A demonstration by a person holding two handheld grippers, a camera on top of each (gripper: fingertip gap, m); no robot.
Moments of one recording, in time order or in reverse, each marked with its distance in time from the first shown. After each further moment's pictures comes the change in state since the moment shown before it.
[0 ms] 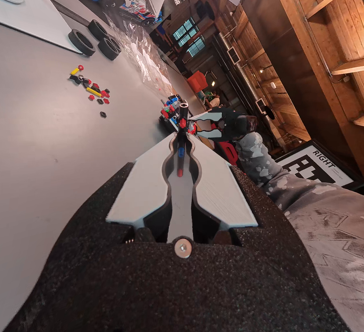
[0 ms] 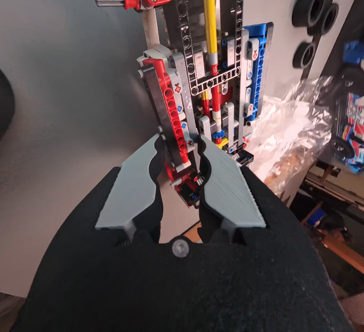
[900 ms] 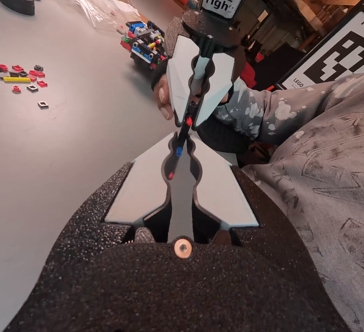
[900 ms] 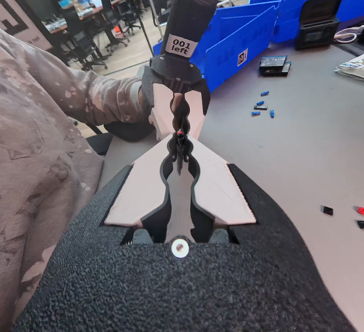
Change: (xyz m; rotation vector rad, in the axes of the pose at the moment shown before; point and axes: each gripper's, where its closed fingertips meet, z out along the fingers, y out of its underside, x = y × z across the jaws) left arm 0.033 0.067 0.018 -0.374 0.062 0.379; right arm -0.042 -0.304 -0.104 1.216 -0.823 0.399
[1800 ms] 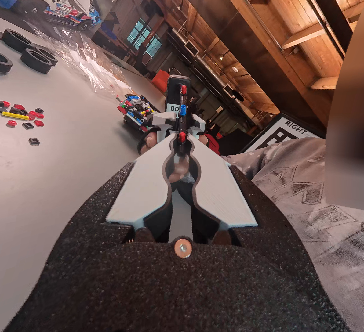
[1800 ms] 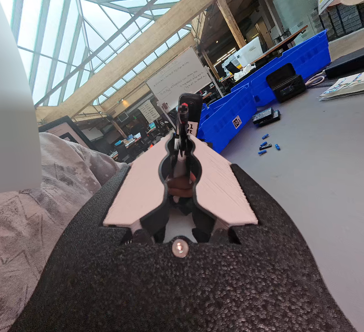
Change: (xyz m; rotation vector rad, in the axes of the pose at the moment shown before) left arm -0.003 -0.051 -0.006 0.396 0.134 -0.180; right arm 0.022 -0.033 -0.022 0.563 -0.054 0.334
